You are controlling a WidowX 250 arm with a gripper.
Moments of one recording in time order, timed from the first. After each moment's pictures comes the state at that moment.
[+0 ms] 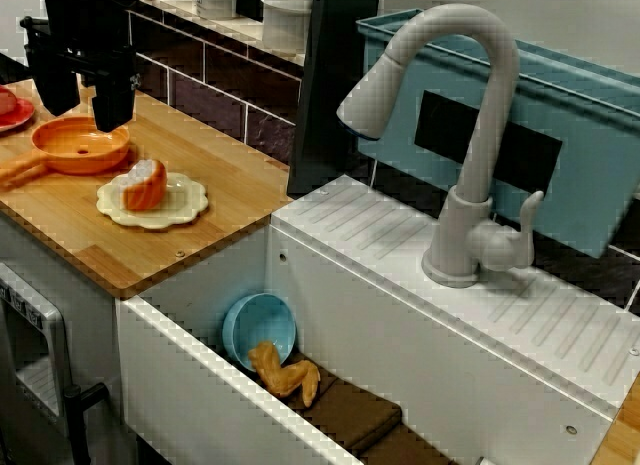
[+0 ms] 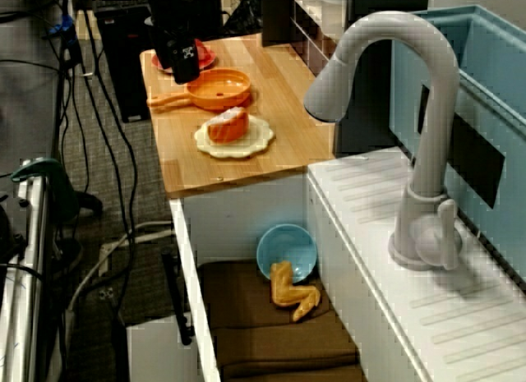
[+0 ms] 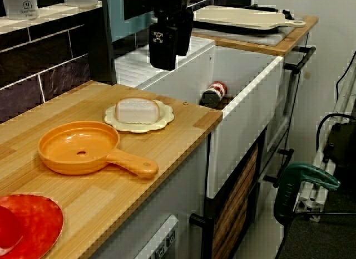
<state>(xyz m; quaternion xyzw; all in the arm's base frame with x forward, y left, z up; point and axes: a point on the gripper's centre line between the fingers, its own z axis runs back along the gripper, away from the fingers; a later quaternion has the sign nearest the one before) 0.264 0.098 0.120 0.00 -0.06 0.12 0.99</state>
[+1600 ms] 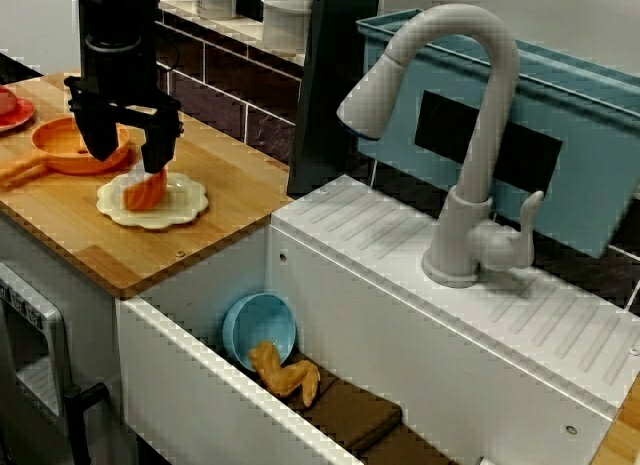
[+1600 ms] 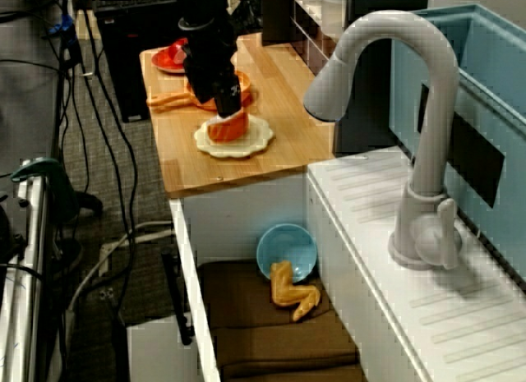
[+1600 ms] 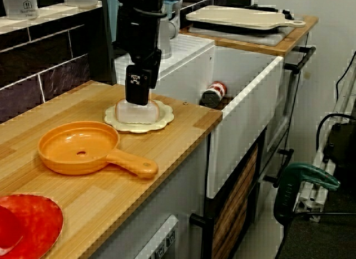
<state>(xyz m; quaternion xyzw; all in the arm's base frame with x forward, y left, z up) 0.304 0.098 0.068 0.01 -0.08 0.19 0.98</state>
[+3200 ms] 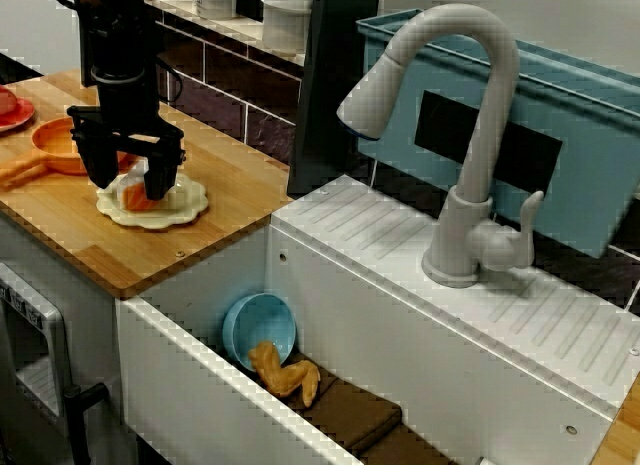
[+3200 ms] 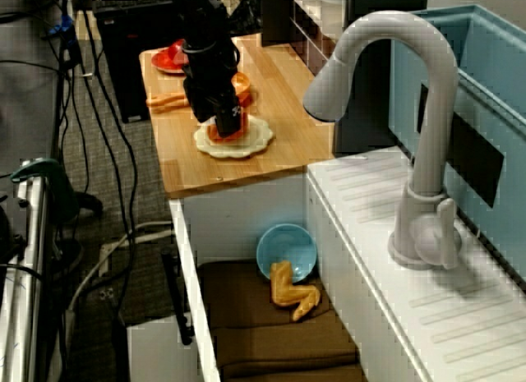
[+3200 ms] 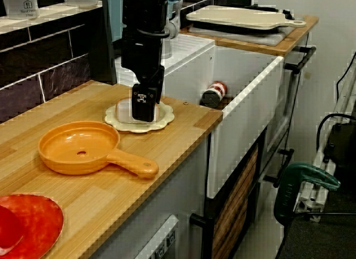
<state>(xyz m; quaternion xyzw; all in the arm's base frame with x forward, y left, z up) 0.300 0.096 0.044 0.01 -0.07 0.21 0.98</state>
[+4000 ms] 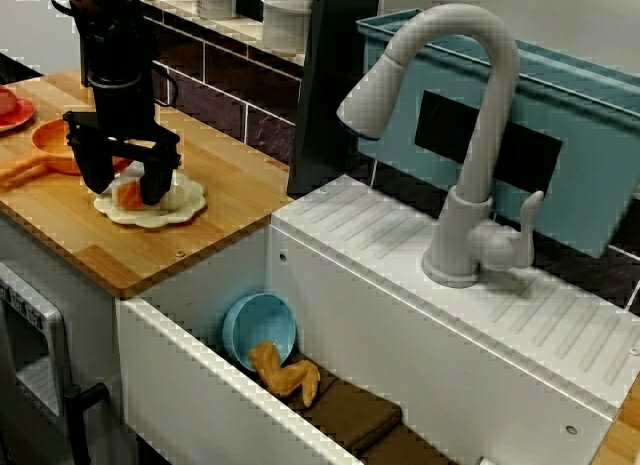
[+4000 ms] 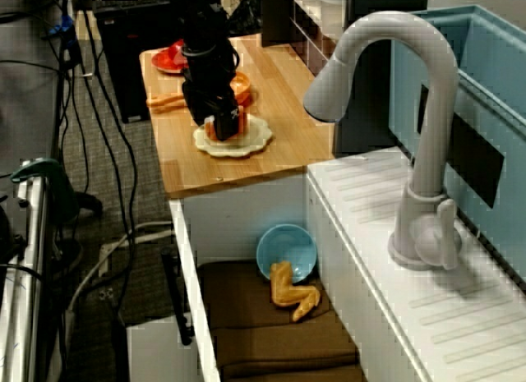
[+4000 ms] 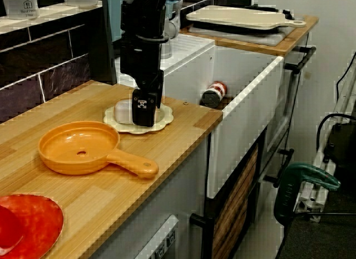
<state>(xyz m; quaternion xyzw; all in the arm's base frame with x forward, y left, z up) 0.298 0.099 0.039 0.01 -0.06 0.22 0.97</state>
